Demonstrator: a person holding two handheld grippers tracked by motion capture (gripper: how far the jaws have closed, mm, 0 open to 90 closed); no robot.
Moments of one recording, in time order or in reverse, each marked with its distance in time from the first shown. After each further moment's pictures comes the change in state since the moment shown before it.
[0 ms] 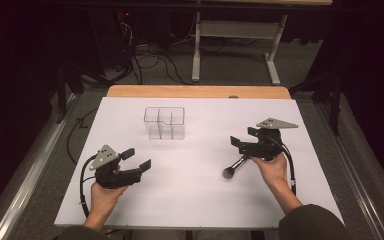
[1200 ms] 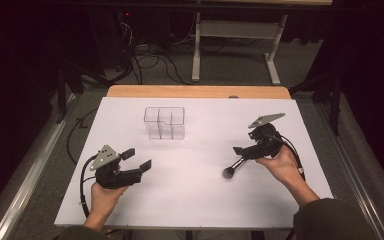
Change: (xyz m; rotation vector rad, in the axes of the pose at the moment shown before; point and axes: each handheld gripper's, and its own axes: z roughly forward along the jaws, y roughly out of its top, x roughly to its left) left arm -0.001 0.000 0.000 0.003 -0.001 0.006; right arm -0.005 0.016 0.002 0.320 0.044 -0.234
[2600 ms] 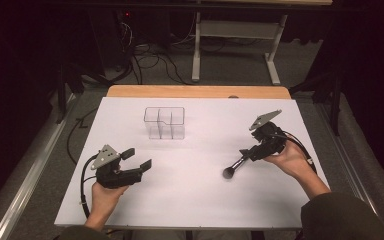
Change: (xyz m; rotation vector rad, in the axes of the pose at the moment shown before) left arm 0.000 0.000 0.002 0.004 0.010 -0.005; right arm -0.015 0.002 -0.002 0.117 0.009 -0.190
